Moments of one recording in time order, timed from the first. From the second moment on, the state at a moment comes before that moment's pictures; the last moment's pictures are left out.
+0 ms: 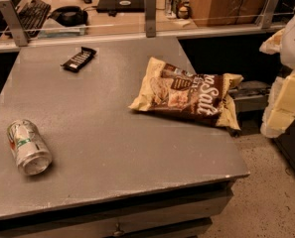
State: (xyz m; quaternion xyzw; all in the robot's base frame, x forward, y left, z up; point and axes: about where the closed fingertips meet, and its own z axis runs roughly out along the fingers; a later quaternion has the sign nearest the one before) arm 0.438 -0.216 0.977 -0.60 0.78 -0.04 0.16
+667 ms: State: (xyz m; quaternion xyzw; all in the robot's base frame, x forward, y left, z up) arm 0.458 -0.209 0.967 -0.60 0.78 -0.03 0.19
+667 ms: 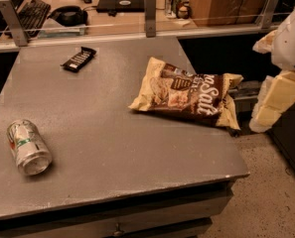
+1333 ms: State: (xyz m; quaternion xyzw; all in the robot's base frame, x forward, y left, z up) arm 0.516 -0.179 0.927 -0.59 0.77 0.03 0.25
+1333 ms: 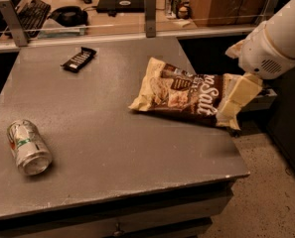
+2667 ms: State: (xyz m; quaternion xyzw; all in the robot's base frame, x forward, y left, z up) arm 0.567 -0.120 0.882 -0.58 0.74 0.10 0.31
